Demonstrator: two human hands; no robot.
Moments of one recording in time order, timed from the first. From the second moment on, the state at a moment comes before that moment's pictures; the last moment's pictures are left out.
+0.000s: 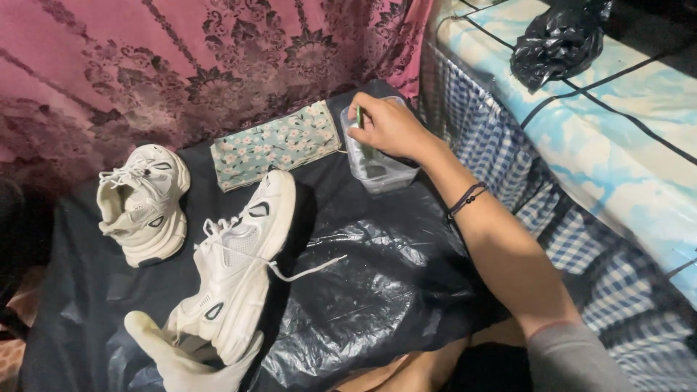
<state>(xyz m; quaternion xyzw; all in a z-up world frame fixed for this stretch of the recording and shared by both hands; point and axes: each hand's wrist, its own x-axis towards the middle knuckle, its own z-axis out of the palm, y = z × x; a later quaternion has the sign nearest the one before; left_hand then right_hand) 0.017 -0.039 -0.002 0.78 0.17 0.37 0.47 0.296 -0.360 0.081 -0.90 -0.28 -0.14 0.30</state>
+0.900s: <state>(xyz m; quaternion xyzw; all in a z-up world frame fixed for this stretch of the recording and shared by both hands) 0.118 0.053 0.087 0.89 -0.27 0.09 0.36 0.302 -0.377 0.057 -0.80 -0.23 -0.45 0.32</state>
